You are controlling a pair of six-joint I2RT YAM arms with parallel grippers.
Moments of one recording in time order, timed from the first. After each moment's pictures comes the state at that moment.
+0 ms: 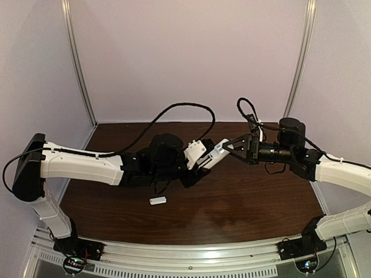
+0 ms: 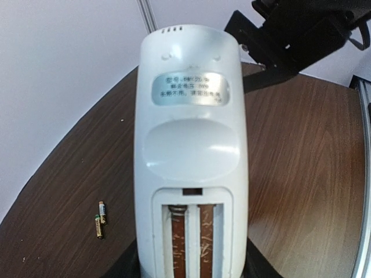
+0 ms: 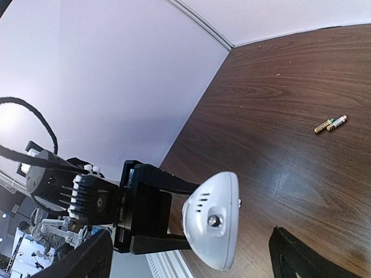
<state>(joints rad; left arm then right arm) -1.13 1.67 1.13 0.10 -0.14 0.13 0.59 1.13 0.73 0.17 -0.60 0.76</state>
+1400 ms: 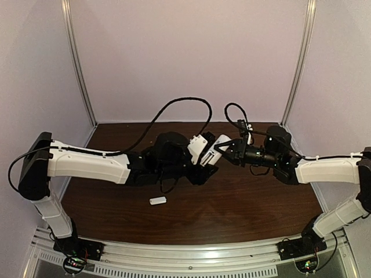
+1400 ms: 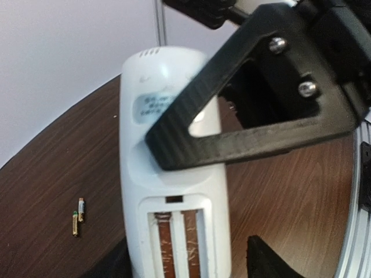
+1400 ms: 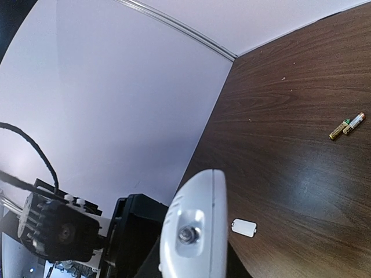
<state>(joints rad) -1.12 1.74 1.18 0.15 -0.13 -0.07 0.62 1.36 0.67 0.59 -0.53 0.99</state>
